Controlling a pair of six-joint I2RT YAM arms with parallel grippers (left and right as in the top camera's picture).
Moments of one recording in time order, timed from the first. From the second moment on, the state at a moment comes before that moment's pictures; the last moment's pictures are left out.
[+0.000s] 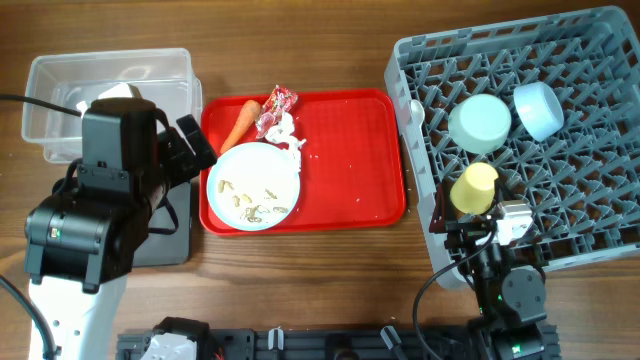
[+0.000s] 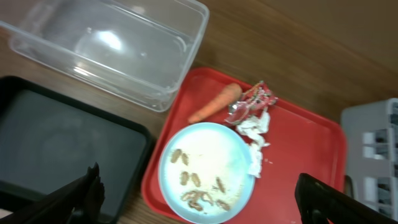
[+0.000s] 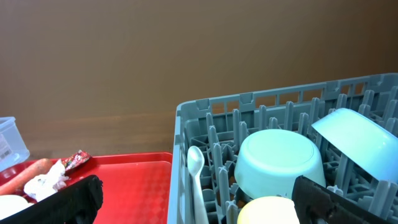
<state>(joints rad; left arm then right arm) -0.19 1.10 1.42 -1.16 -0.20 -0.58 0.25 0.02 0.01 0.02 0.13 0.13</state>
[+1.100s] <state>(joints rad) -0.41 2.04 1.41 -0.61 -0.11 -0.58 0.25 0.02 0.01 0.02 0.13 0.13</state>
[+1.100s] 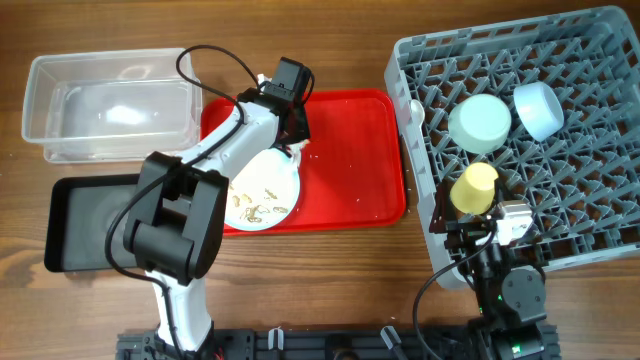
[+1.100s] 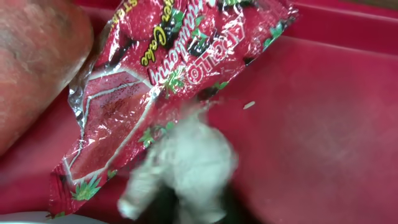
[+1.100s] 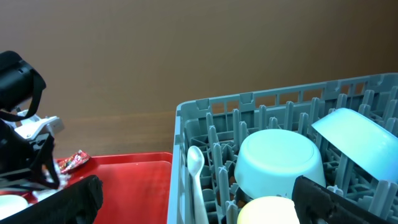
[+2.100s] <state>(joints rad) 0.05 1.82 1.52 -0.71 -0.34 -0.60 0.25 0.02 0.01 0.02 0.14 0.13</state>
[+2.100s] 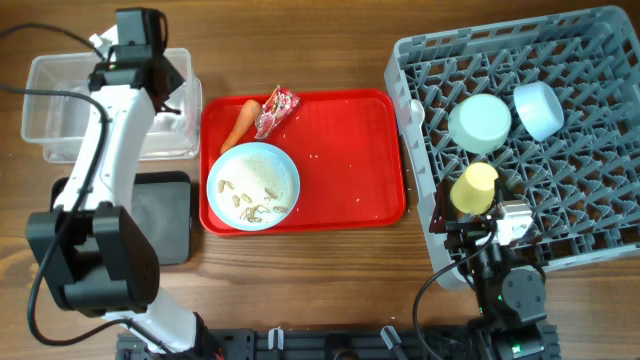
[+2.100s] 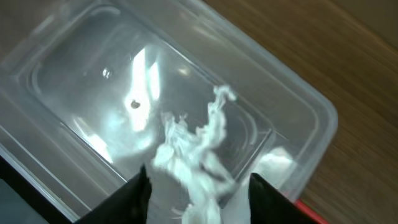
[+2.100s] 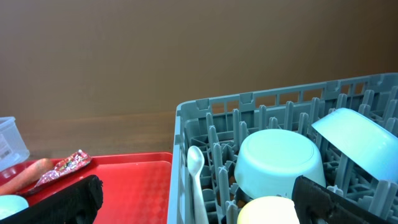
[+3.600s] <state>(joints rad) -0.36 2.13 1.48 -0.54 -0.13 -0.09 0.25 0.02 0.01 0.02 0.14 0.13</state>
